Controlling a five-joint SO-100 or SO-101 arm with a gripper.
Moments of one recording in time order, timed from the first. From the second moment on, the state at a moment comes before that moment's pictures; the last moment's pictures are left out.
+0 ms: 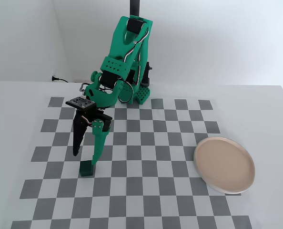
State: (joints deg) arm 24.1 116.7 142.5 9.8 -85.0
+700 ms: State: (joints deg) arm 24.0 100.8 141.1 2.5 -87.0
